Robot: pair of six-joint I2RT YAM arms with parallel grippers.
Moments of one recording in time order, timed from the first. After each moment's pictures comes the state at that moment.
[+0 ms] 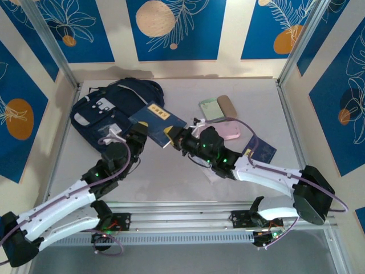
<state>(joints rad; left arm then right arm) -0.84 0.79 0.62 0.04 -0.50 -1.37 0.92 1.26 0.77 0.39 -0.01 1.54</state>
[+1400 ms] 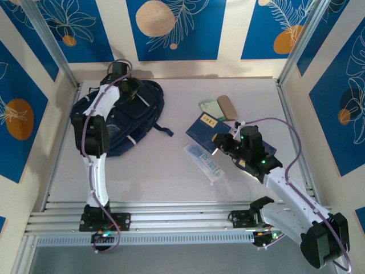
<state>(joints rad) -0.11 2.27 2.06 -0.66 0.16 -0.88 0.39 0.90 0.59 -0.20 -0.28 0.95</state>
